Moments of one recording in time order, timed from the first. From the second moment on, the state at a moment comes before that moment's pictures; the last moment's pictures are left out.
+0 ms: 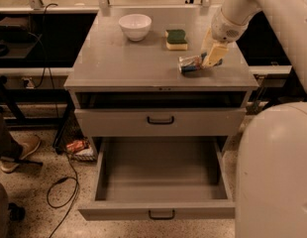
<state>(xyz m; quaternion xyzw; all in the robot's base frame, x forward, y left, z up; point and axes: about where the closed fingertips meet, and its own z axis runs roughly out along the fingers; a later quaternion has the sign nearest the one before) 0.725 -0.183 0.874 -0.70 0.68 -0.02 0.20</state>
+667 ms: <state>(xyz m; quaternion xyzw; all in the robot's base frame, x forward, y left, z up) 0.666 -0.196 0.910 -0.67 0.72 -0.02 0.20</state>
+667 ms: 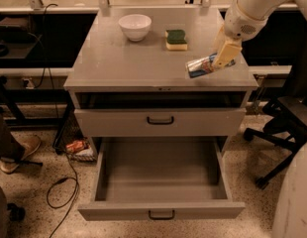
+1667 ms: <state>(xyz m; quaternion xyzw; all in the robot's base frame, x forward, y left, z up) 0.615 -0.187 0.920 -0.67 0.71 0.00 0.24</state>
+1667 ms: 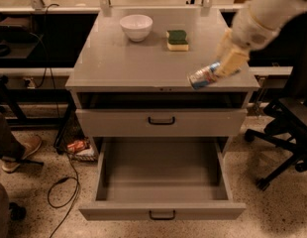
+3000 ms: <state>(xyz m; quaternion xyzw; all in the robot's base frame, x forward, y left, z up) 0.517 -0.156 0.800 -0.66 0.71 0.14 0.22</state>
